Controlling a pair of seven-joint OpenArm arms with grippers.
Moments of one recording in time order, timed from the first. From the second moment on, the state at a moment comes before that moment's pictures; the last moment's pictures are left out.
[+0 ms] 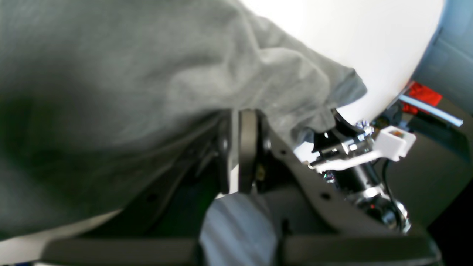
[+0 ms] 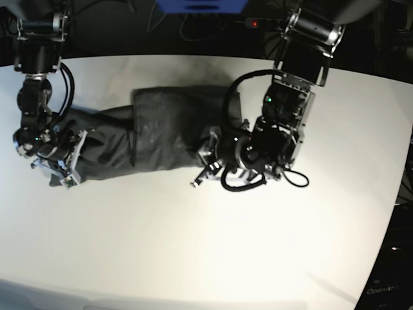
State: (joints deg) left arm -11.8 -2.9 19.1 82.7 -62.6 41.0 59.1; right arm 4.4 20.0 8.7 71.5 -0.1 38.3 -45.9
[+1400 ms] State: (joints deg) left arm -11.4 -8.5 24.9 75.9 -57.8 40.0 65.0; right arm 4.4 19.7 8.7 71.5 -0.7 38.2 -45.6
